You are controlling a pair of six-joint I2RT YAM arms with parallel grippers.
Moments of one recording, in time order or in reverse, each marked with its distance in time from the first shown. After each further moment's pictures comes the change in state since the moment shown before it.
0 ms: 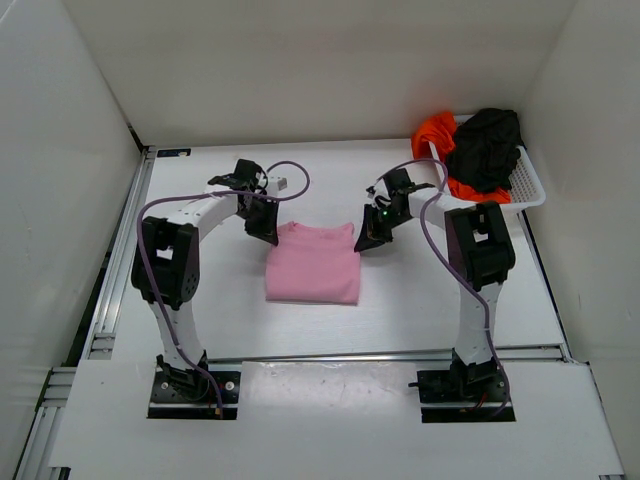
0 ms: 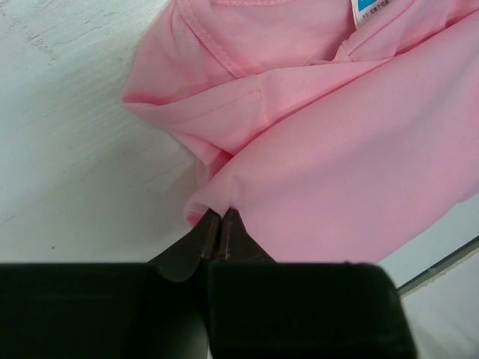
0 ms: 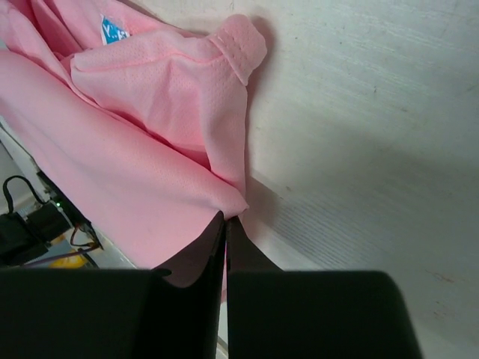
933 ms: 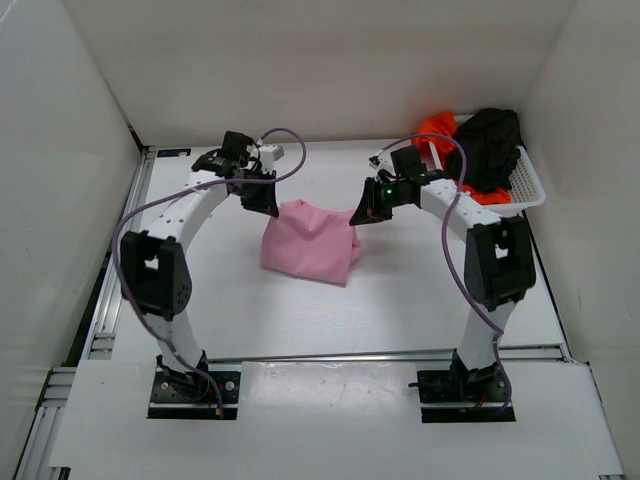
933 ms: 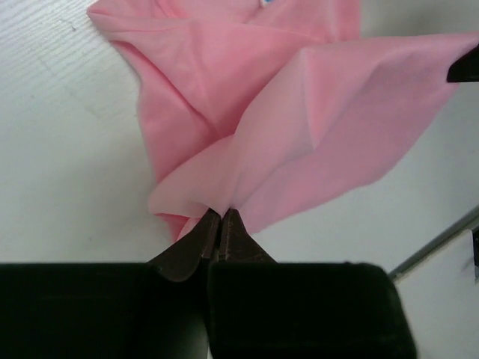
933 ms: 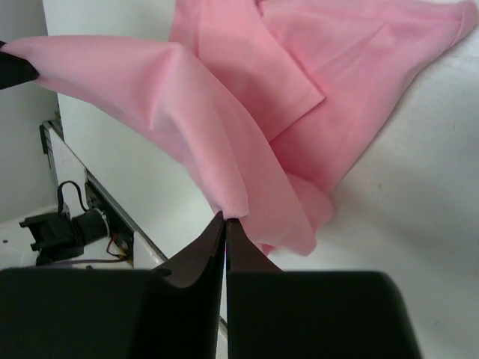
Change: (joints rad) left arm 0.008 -0.124 0.177 -0.101 0.024 0.000; right arm 0.013 -0.231 0.014 0.058 -0.026 0.060
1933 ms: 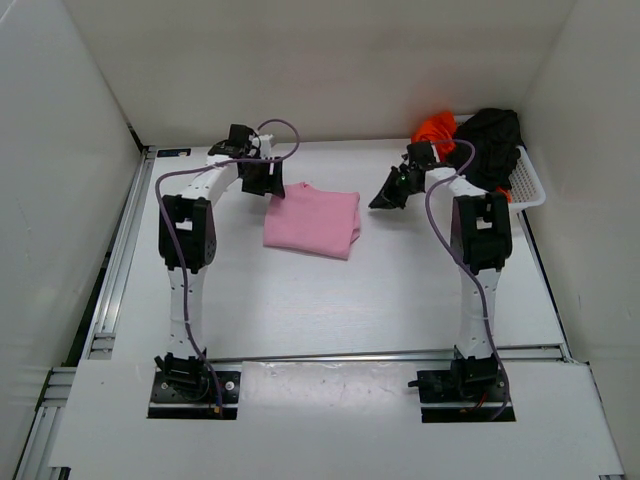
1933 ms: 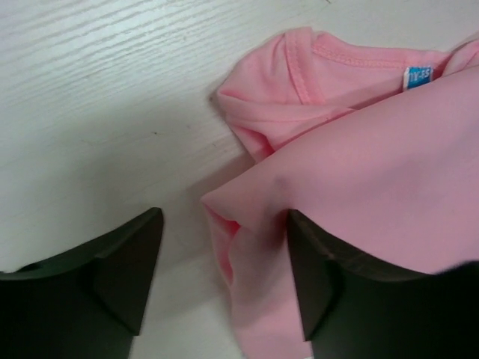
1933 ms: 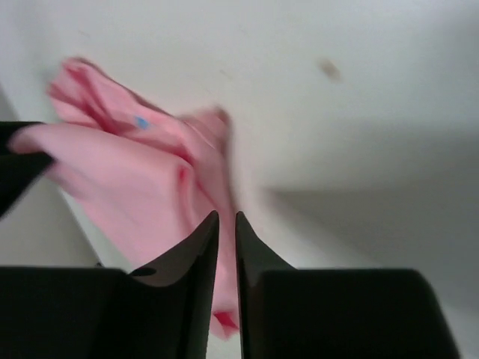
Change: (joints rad) left arm 0.096 0.558 0.436 0.125 -0.031 0.001; right arm -0.157 0.449 0.369 0.054 0.117 0.280
